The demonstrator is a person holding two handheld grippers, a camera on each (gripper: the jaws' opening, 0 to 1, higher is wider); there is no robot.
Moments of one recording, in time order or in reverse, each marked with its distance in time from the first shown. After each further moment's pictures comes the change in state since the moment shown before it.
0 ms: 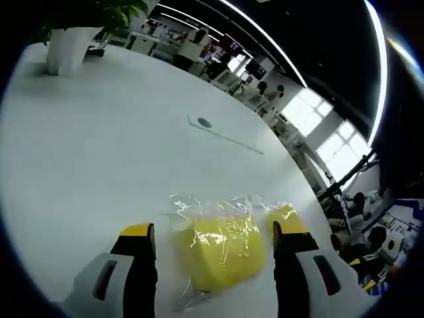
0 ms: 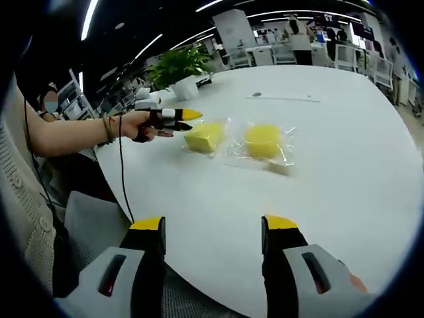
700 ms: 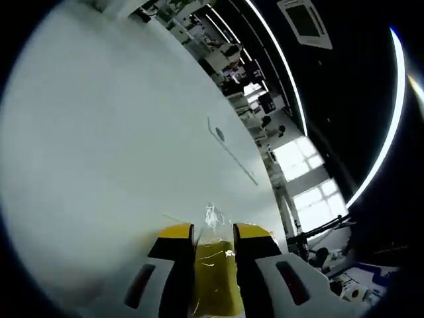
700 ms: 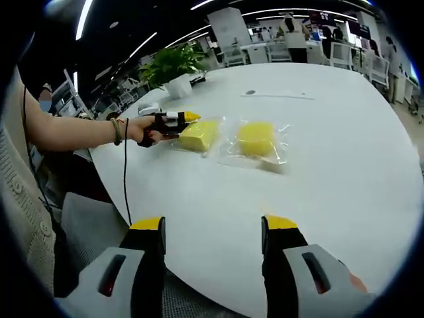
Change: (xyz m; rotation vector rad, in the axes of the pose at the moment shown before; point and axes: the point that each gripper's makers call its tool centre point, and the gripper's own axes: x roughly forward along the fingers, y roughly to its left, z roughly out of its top) left arm 0.019 0.019 0.006 -0.406 -0.093 -0.153; right arm -0.003 -0.011 0.002 0.010 0.017 -0.036
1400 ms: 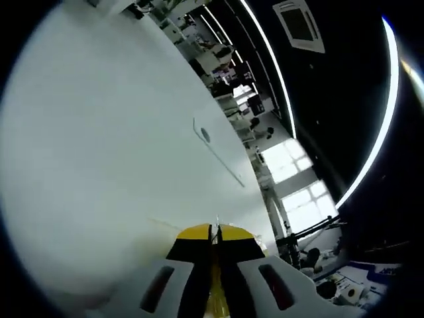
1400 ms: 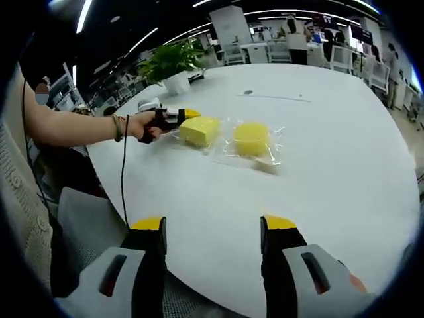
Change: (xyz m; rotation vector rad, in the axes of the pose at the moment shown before) left arm 0.011 -0.023 0.000 0.045 -0.013 -0.058; right arm -0.004 -0.006 0.000 -0.028 0.017 -0.025
